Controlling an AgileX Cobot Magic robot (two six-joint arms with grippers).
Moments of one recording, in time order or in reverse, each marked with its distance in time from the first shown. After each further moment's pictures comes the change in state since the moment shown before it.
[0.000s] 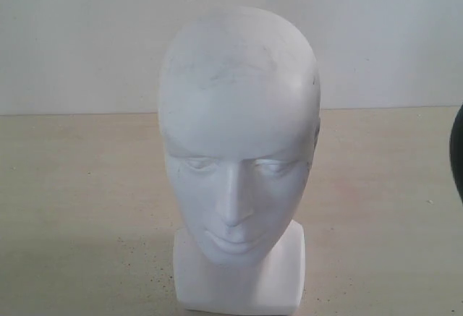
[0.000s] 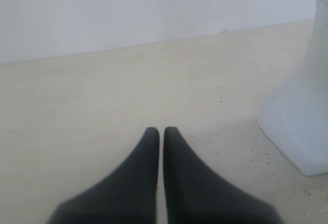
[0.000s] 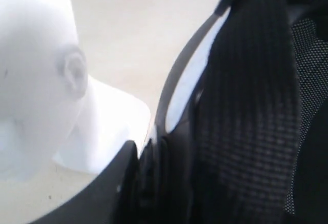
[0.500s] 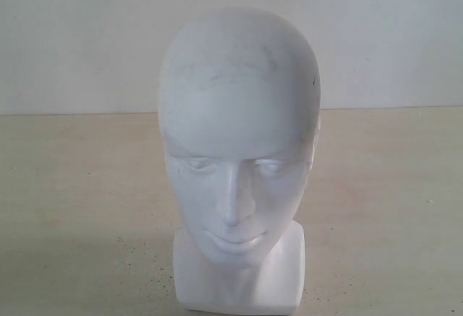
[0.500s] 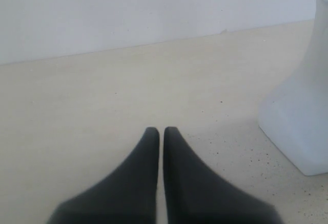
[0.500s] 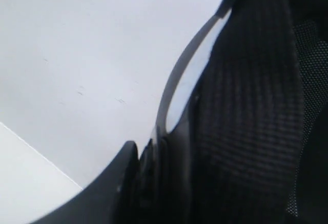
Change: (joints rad) left arm 0.000 0.000 0.000 0.000 0.000 0.000; right arm 0.000 0.000 -0.308 -0.011 -0.281 0.366
